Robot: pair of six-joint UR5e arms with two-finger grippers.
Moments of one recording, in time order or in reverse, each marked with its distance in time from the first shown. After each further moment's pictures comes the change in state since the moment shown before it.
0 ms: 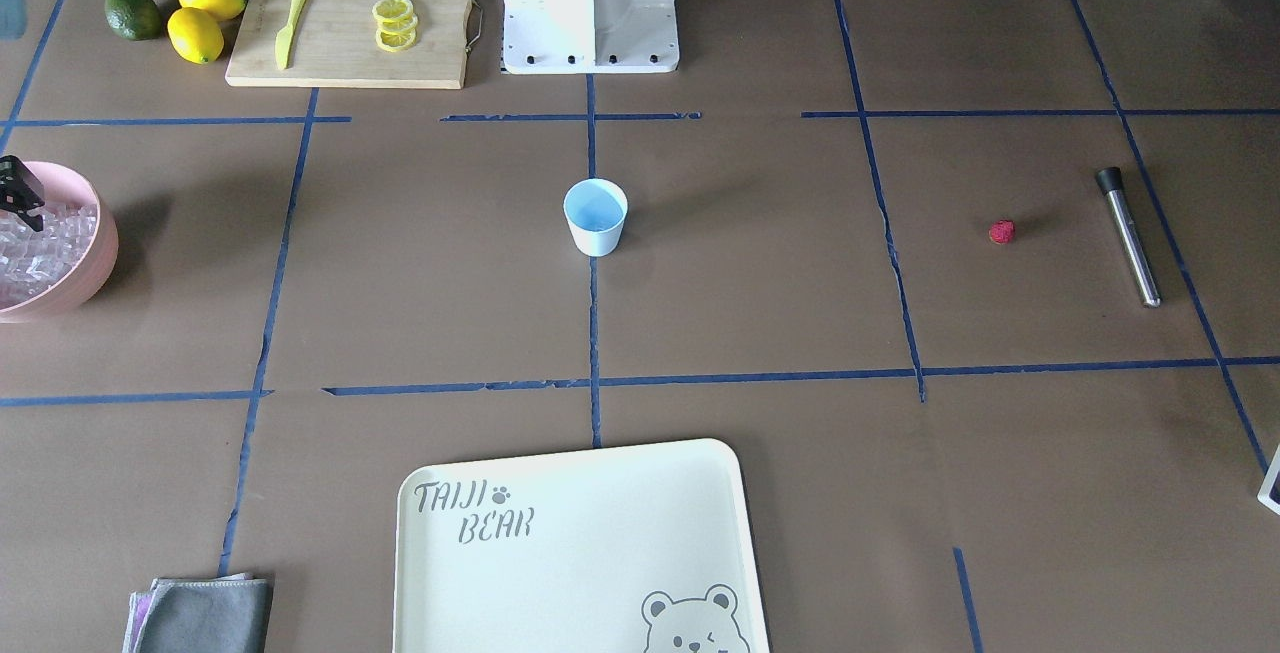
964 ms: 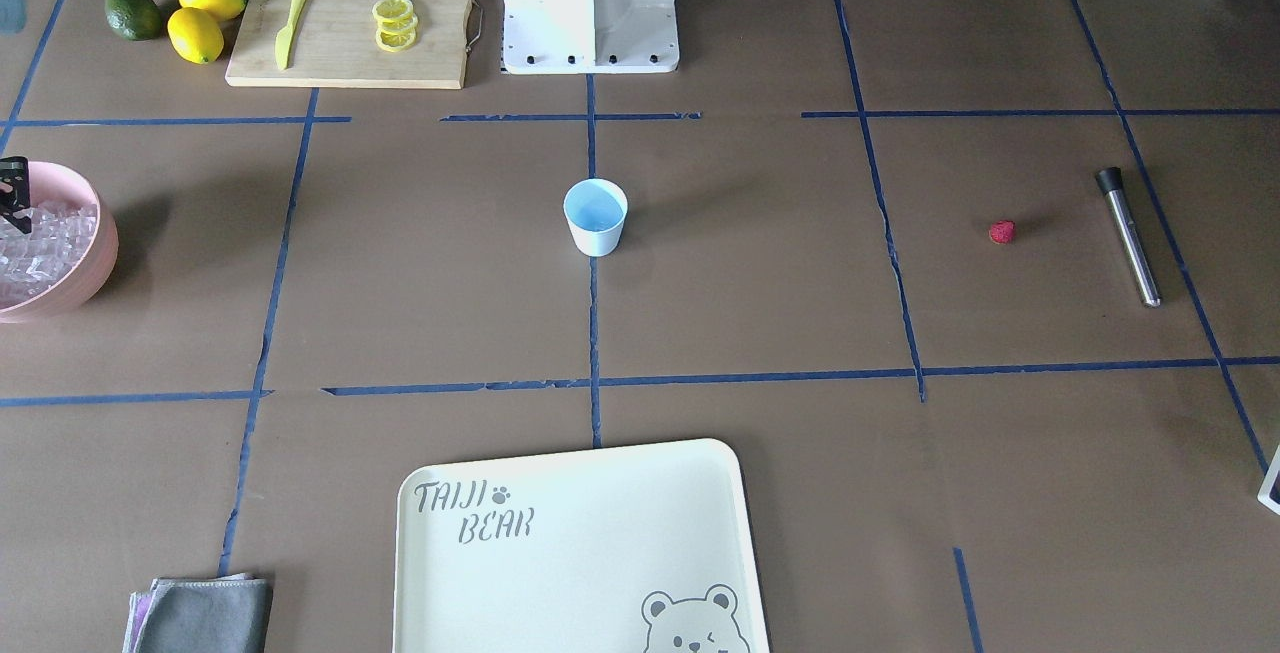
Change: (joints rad) left arm 0.000 -0.001 0.000 0.000 0.000 0.000; right arm 0.003 -0.004 0.063 -0.012 0.041 0.001
